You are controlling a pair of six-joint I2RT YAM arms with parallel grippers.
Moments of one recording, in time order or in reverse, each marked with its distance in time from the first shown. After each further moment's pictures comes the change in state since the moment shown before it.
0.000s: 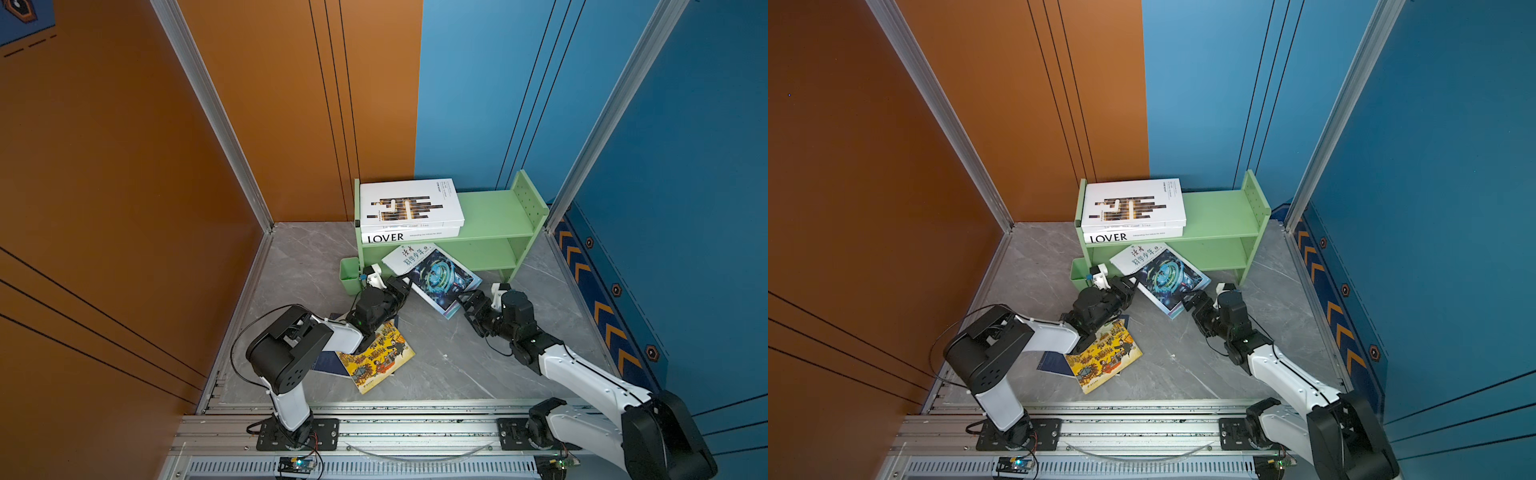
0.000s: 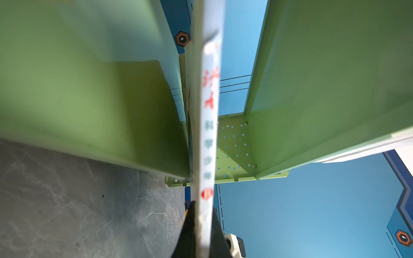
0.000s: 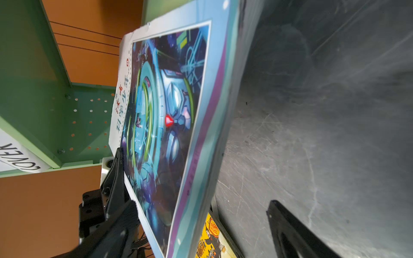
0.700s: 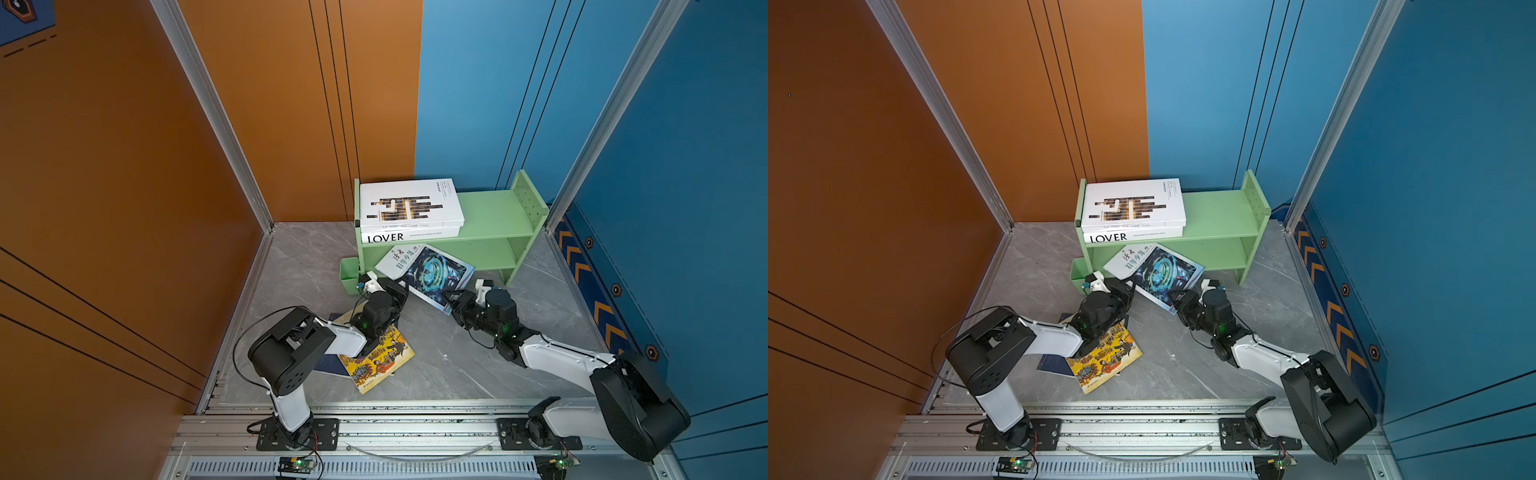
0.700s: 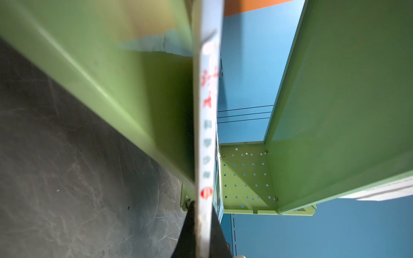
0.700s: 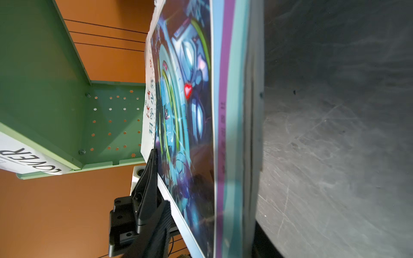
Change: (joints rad) left arm -0.051 0.000 0.000 -0.091 -0.239 -0.045; right arm 0.095 0.200 0.023 0.289 0.023 0.141
